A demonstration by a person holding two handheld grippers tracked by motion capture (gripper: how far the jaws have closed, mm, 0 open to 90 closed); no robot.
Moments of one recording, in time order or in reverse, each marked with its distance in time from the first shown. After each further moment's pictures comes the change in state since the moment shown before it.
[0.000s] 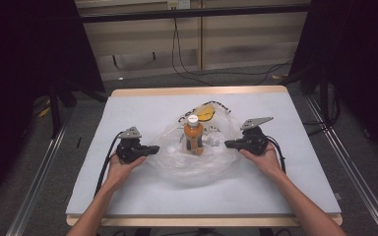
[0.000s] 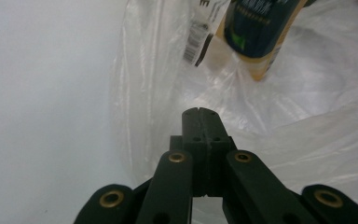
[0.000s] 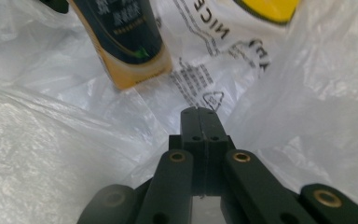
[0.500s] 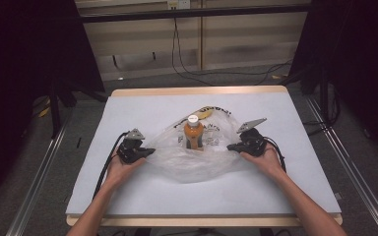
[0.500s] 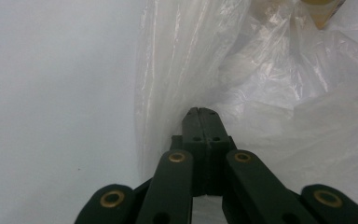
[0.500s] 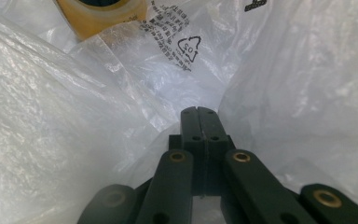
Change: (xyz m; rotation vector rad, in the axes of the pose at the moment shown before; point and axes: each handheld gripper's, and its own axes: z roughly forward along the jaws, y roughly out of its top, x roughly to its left) left arm 0.009 -0.009 0.012 0.160 0.108 0.015; right arm -0.009 -0.010 0.013 0.157 -0.052 -0.013
